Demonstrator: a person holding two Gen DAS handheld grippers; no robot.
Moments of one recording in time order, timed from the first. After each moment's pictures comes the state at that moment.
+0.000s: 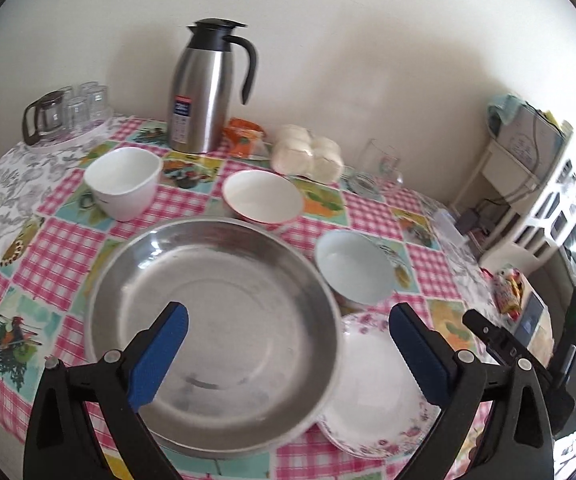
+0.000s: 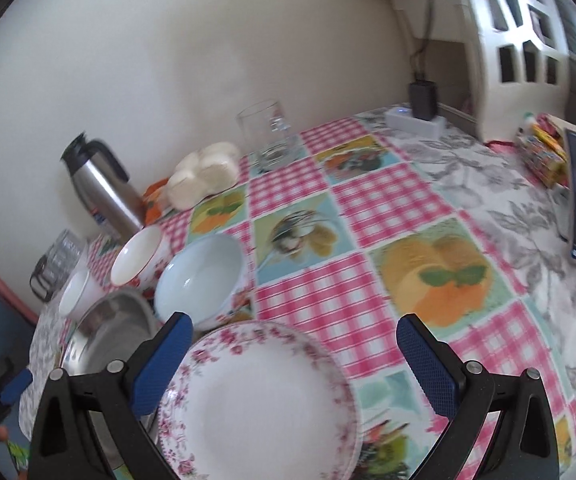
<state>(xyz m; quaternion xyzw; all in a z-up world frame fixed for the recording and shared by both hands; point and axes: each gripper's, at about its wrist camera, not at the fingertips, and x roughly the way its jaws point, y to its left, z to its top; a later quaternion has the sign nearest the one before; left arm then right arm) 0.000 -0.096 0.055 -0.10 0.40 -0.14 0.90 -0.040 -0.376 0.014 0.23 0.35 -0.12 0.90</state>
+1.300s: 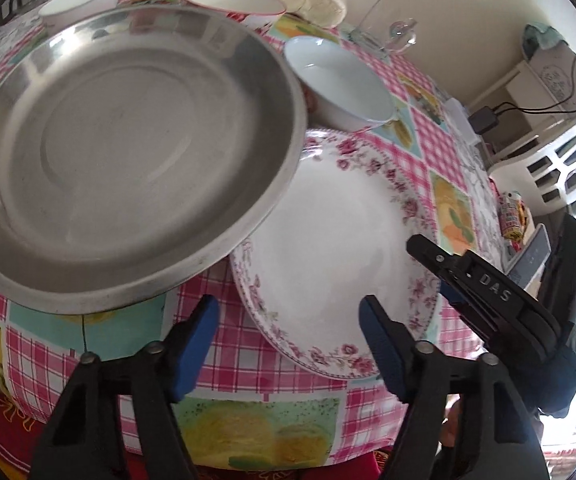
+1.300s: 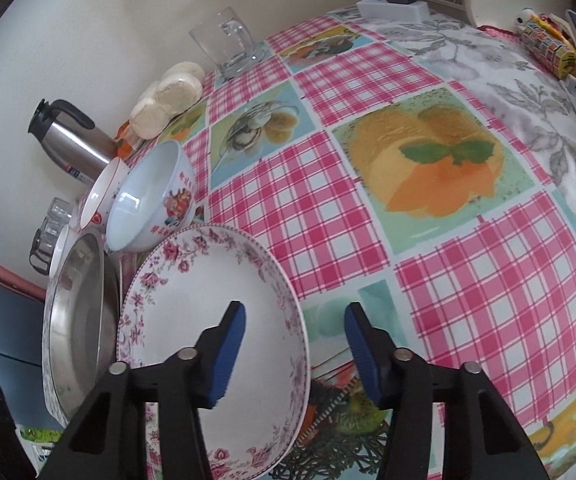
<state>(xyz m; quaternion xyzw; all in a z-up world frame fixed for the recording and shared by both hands) -0.030 -0.157 -0.047 -0.15 0.59 -0.13 0.78 -0.036 -0.384 -0.060 0.28 0.49 -0.05 0.83</state>
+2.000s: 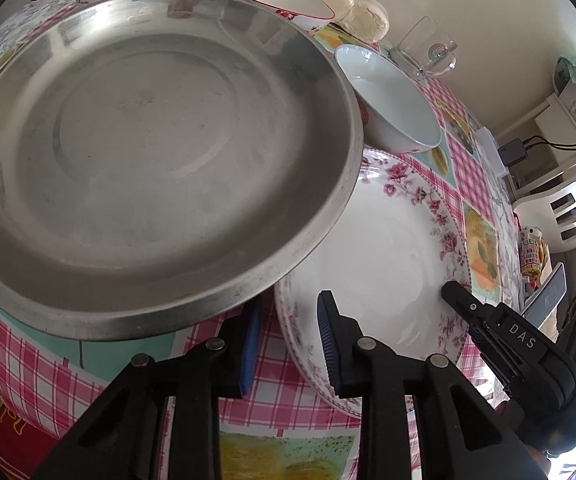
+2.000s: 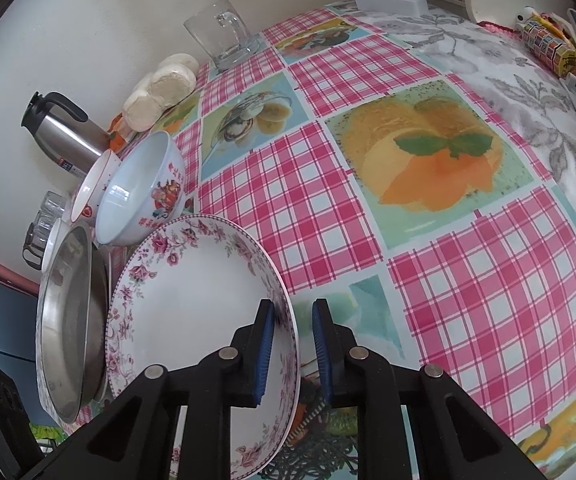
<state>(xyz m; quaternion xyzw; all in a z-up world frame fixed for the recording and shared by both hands) -0.020 -0.147 -0.063 -0.18 0.58 -0.08 0.79 -0.037 -0.389 -0.063 0.27 0.50 -0.07 0.82</state>
